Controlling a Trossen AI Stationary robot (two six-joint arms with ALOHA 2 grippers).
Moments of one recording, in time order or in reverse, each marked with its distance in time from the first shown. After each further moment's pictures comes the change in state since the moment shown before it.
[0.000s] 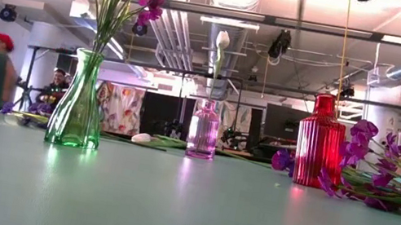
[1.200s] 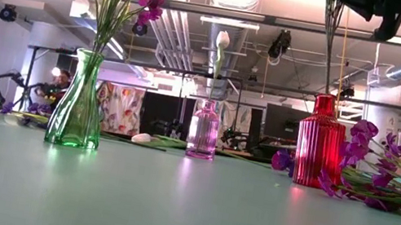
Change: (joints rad) left arm 0.000 0.000 0.000 0.001 -0.001 -0.011; right arm 0.004 -0.235 -0.317 -0.069 -0.068 0.185
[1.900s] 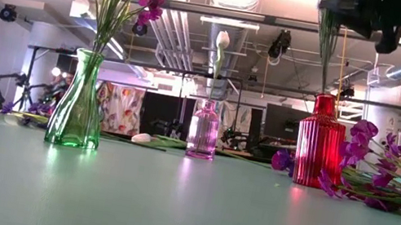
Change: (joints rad) left arm 0.000 0.000 0.000 0.000 -0.001 -0.007; right arm 0.000 0.010 -0.001 -0.124 0.109 0.122
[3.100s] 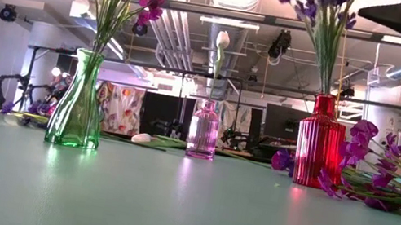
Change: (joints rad) left arm 0.000 0.000 0.000 -0.001 0.001 -0.016; right arm 0.352 -0.001 0.000 -0.026 0.248 0.209
